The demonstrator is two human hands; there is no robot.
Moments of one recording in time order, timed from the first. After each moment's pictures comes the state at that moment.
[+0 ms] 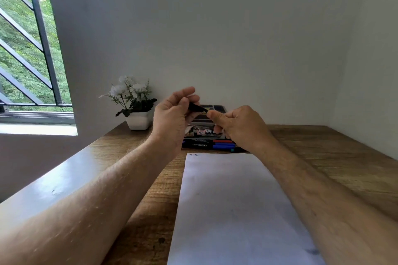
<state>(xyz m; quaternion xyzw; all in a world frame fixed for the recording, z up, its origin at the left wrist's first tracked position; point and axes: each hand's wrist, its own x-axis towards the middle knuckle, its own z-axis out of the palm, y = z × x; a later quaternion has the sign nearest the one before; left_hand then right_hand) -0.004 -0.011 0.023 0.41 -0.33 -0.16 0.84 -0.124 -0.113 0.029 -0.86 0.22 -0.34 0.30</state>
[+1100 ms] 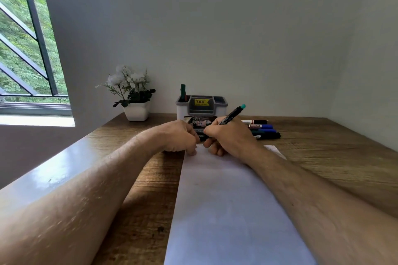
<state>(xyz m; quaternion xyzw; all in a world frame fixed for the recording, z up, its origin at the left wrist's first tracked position) 0.008 -0.005 0.012 0.87 -0.41 -0.17 0.23 -0.102 -0.108 -0.007 -0.79 0.24 -0.26 0.50</state>
